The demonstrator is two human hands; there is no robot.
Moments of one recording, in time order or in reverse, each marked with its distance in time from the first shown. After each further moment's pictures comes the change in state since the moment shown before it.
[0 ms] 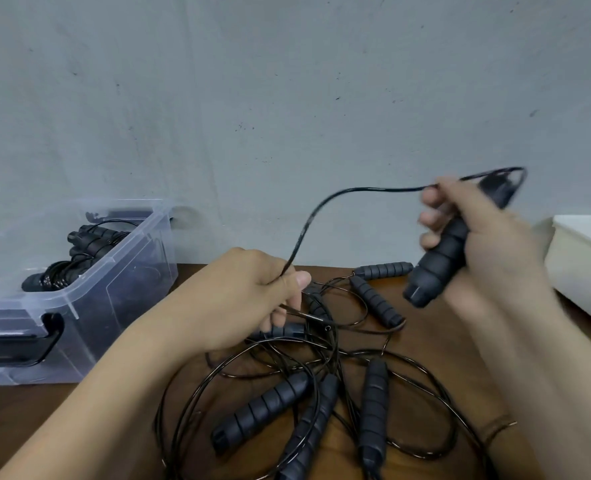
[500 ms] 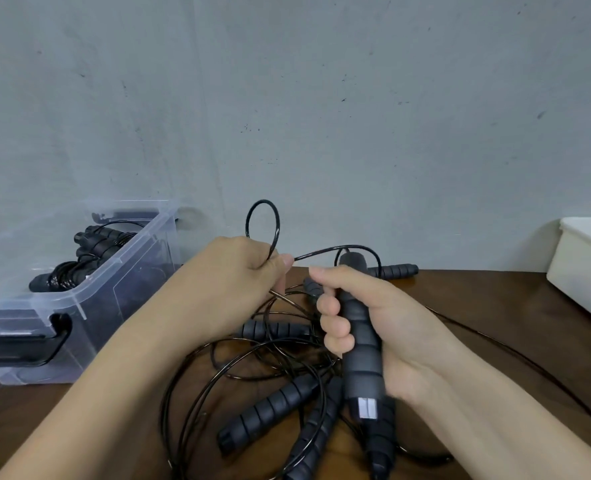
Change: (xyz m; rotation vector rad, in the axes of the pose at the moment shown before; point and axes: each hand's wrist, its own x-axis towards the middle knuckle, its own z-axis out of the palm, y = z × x) left_hand 0.000 -0.005 -0.012 0.073 0.175 -0.034; right_hand -0.059 0.047 0.036 -0.040 -0.402 0.676
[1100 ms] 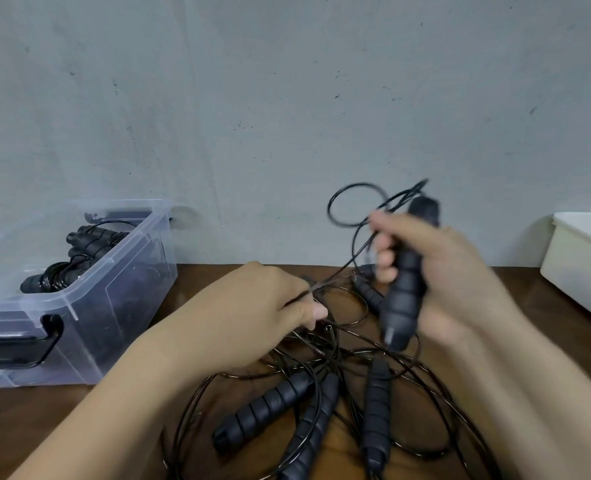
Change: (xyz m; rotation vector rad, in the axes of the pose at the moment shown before) left_hand -0.007 0.011 0.021 0.188 -0.236 0.171; right_hand -0.001 -0.046 -0.025 -0.052 0.237 -0.419
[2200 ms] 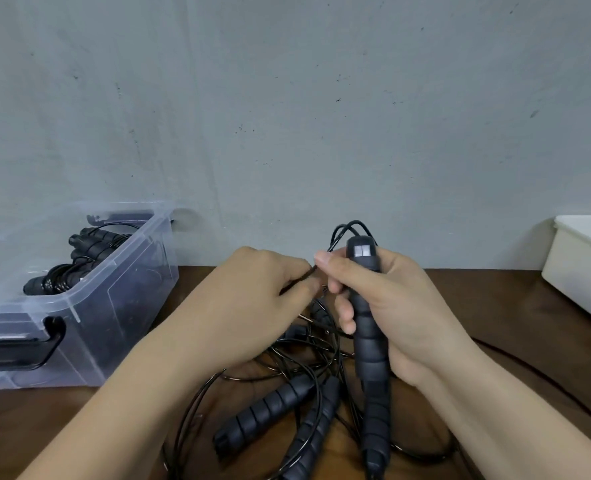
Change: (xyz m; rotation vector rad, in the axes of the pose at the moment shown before) left_hand -0.004 0.011 -0.006 -0.106 0.208 0.022; right_hand -0.016 0.033 0.017 -0.232 -0.132 0.025
